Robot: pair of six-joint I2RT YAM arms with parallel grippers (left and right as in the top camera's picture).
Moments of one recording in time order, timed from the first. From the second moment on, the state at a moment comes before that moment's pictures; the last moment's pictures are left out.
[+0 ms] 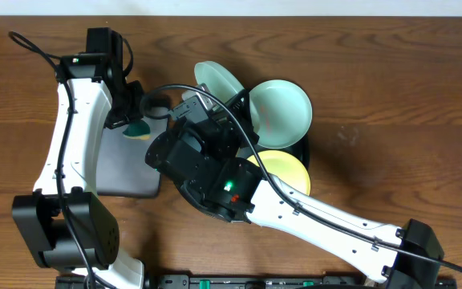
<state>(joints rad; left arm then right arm) 0.04 1.76 1.58 -1.20 -0.01 -0.37 1.12 1.76 1.58 -0.60 1.39 -0.06</state>
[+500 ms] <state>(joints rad) 0.04 1.76 1.58 -1.20 -0.01 -0.36 0.95 1.76 1.58 -0.86 0.70 0.26</state>
